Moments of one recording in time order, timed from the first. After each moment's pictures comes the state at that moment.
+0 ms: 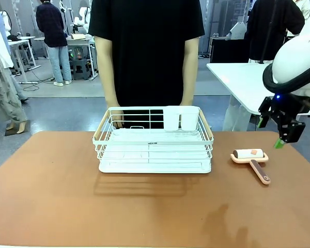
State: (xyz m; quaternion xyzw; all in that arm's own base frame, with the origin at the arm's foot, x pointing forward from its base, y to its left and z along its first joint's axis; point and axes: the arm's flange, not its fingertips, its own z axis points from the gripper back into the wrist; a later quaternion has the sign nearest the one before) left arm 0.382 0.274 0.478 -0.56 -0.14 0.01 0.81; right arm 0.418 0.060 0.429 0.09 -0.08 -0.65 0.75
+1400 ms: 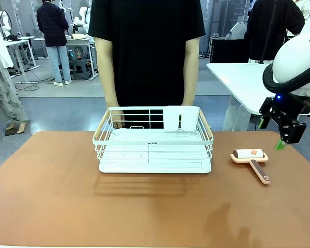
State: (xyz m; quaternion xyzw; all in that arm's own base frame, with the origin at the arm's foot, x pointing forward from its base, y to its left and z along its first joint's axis) left arm 0.382 0.274 0.478 -0.56 -0.14 0.01 0.81; right arm 0.421 0.059 0.417 0.08 -0.06 -0.66 0.75
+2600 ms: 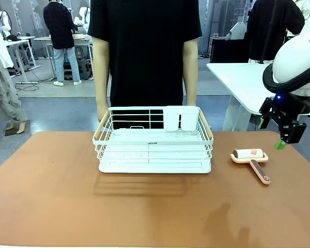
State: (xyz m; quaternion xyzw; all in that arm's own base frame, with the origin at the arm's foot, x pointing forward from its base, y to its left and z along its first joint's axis) left arm 0.382 0.274 0.478 -0.56 -0.14 0.01 0.81; right arm 0.421 0.059 0.417 0.08 -0.06 -0.66 0.75
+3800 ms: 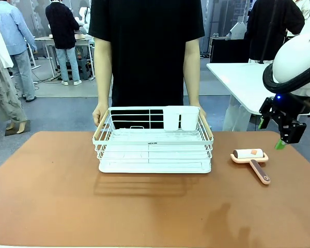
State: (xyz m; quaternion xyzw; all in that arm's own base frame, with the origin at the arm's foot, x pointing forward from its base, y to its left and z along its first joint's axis) left arm 0.382 0.274 0.478 -0.56 -0.14 0.01 0.81; right arm 0.421 0.059 0.417 0.08 -0.06 -0.66 0.75
